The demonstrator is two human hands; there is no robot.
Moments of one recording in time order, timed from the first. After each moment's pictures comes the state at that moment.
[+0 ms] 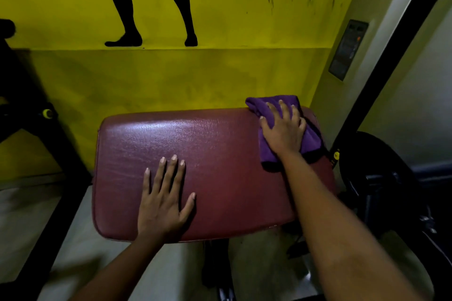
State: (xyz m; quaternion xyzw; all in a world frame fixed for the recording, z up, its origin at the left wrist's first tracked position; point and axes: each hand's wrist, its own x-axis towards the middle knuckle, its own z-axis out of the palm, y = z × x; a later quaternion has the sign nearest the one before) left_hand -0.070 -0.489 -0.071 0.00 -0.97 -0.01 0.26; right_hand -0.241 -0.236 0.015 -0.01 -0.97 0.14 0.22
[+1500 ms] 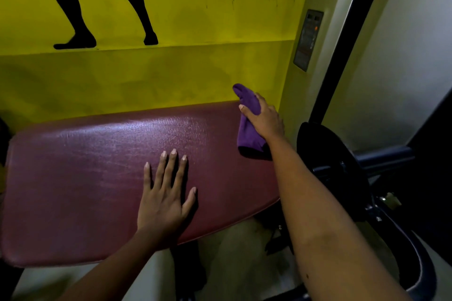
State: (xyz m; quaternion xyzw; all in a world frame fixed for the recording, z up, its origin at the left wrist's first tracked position) left_hand -0.106 -0.361 -0.065 -0.04 -0.97 0.01 0.23; right_hand -0.285 -0.128 0.016 -0.03 -0.93 0.36 0.12
